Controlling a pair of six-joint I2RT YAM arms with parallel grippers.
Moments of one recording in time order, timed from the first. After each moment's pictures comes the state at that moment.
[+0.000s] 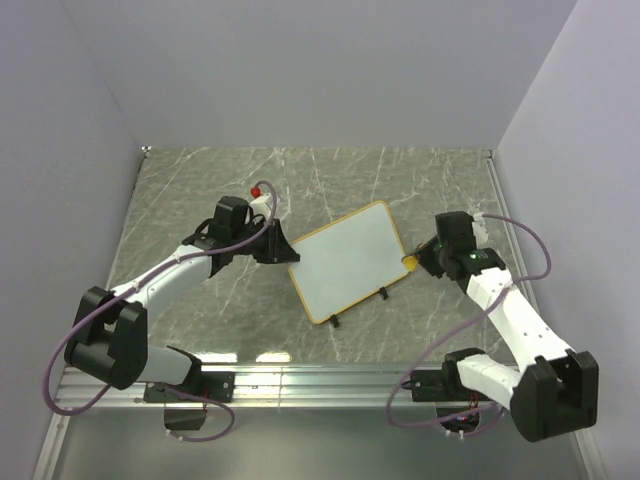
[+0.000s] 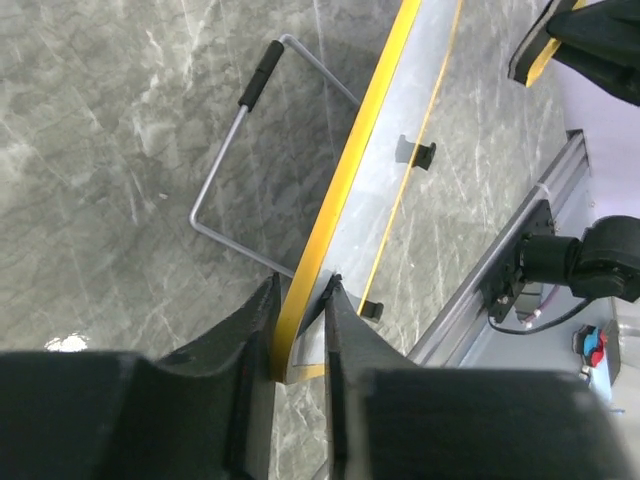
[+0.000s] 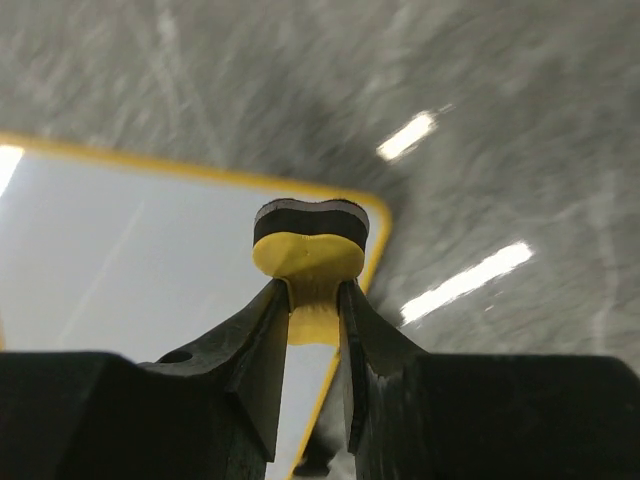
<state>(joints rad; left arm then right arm) -0.40 1.36 0.82 -0.14 0.58 -0.41 0.25 1.05 0.77 -0.57 0.14 1.05</state>
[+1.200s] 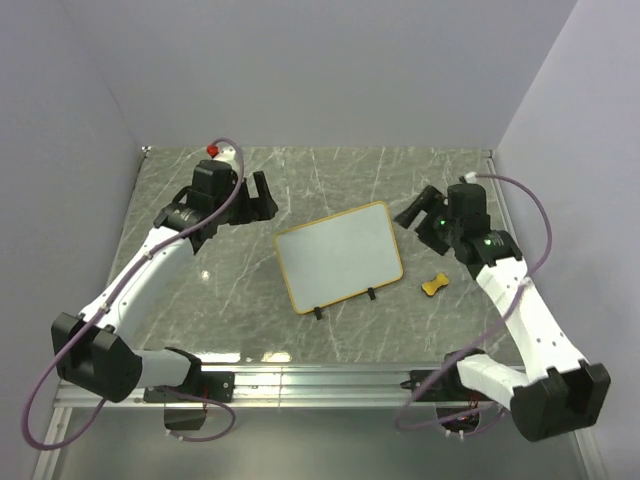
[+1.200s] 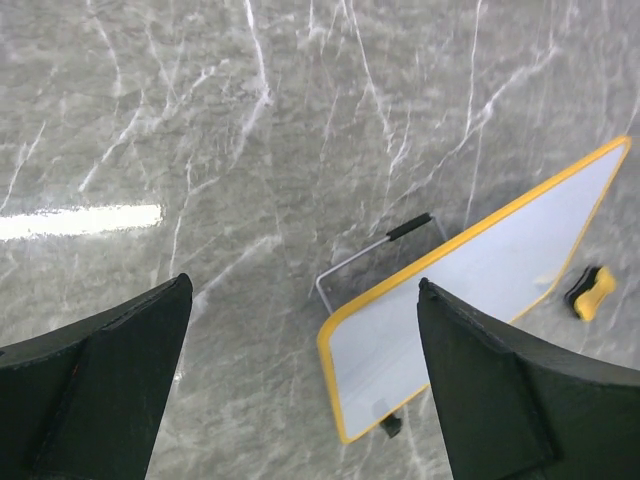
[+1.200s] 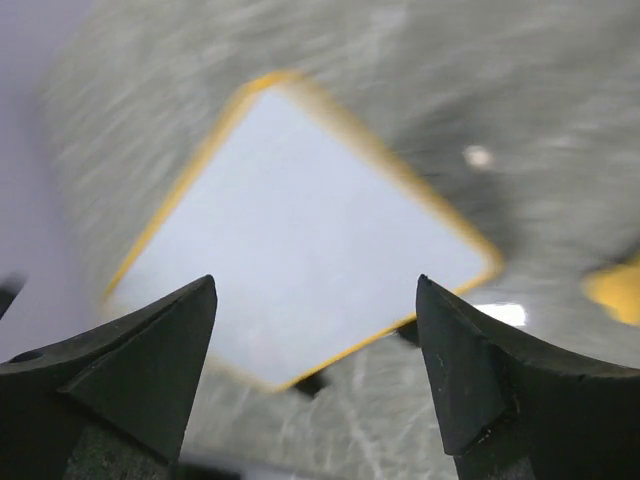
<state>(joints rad) -0.37 1.30 1.19 -0.50 0.02 -0.44 0.19 1.09 1.01 -0.62 -0.04 0.79</state>
